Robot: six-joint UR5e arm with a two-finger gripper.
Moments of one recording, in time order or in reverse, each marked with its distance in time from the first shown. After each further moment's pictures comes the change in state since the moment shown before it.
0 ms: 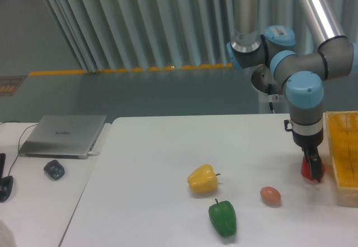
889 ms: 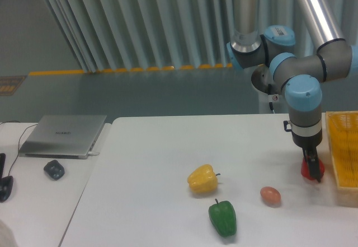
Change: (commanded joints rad) arm 0.003 0.006 -0.002 0.006 -0.008 0.003
